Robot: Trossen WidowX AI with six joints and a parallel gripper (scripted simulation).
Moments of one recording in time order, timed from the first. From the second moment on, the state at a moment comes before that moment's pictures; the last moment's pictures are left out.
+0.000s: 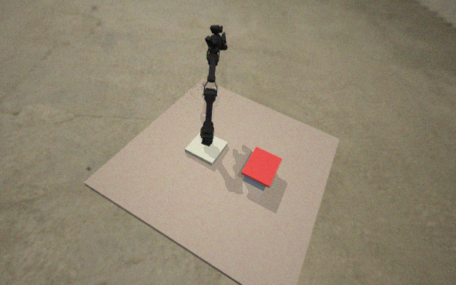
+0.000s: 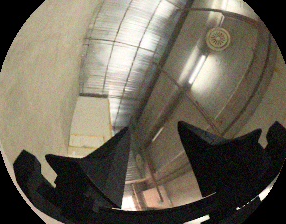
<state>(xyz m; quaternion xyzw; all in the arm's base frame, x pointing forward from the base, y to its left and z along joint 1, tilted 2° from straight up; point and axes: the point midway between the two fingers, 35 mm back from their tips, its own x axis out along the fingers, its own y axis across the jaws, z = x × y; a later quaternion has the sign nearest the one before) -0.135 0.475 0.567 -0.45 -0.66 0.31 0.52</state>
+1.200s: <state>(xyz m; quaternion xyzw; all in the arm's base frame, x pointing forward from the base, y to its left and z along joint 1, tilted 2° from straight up) 0.288 0.296 0.396 -0.17 0.01 0.39 0.91</state>
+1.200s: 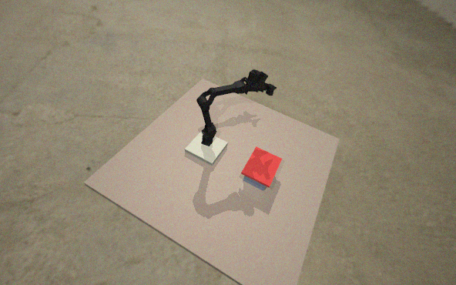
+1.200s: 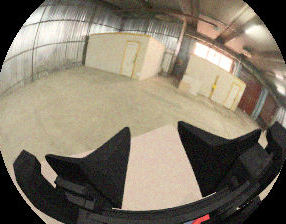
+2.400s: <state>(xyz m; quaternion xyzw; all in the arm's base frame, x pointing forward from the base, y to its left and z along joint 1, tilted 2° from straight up) 0.272 -0.066 0.179 0.68 0.22 -0.28 0.65</state>
